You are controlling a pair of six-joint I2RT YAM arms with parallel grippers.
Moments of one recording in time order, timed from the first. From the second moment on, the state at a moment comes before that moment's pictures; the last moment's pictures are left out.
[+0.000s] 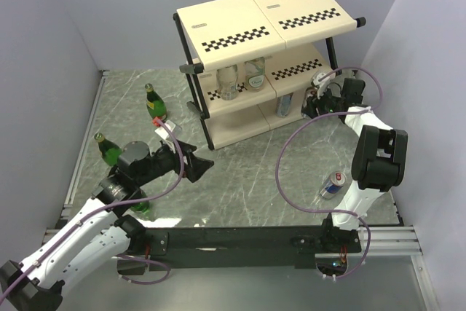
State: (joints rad) left arm -0.61 0.66 0.60 -0.12 0.30 -0.32; right arm -0.17 1.80 1.18 -0.07 -0.77 -0.70
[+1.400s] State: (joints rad) left arm -0.92 1.56 0.71 0.79 0.16 -0.25; right arm 0.04 1.39 1.06 -0.59 -0.81 -0.64
